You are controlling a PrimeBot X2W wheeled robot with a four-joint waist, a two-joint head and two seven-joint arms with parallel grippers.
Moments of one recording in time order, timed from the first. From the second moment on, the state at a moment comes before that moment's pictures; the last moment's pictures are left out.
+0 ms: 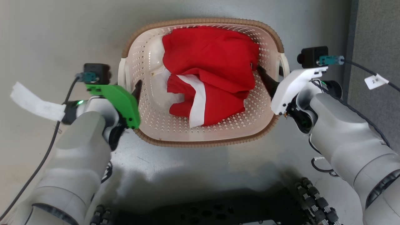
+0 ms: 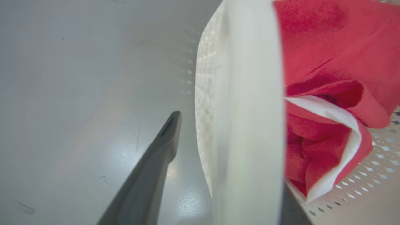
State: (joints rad) left arm -0.92 0.05 -0.80 1.13 -0.89 -0.14 -0.09; right arm -0.91 -0.15 1.01 1.07 1.06 0.12 -0.16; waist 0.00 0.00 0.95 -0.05
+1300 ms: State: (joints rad) left arm -0.77 0.05 -0.84 1.18 -0.92 -0.14 -0.17; right arm -0.81 -0.10 1.03 1.13 1.12 0.12 -0.22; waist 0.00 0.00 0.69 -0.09
